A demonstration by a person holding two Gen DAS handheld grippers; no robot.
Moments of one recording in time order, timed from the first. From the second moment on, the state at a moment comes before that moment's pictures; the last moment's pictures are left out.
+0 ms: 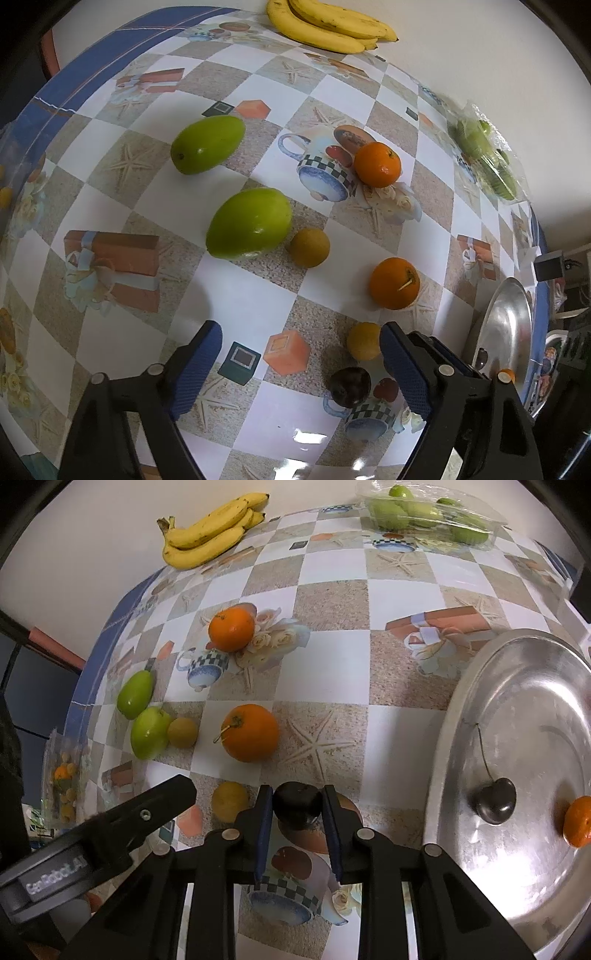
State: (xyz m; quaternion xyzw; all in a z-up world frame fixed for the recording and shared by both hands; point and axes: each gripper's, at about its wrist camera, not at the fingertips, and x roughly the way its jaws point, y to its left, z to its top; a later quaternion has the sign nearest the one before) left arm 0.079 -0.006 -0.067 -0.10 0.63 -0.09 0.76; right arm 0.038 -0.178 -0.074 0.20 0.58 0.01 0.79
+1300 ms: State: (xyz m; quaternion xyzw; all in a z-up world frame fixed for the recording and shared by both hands) left arm 0.054 -0.055 -0.065 -0.05 0.65 -0.16 0.74; right arm -0.014 -0.213 -0.025 0.28 0.52 -0.02 0.81
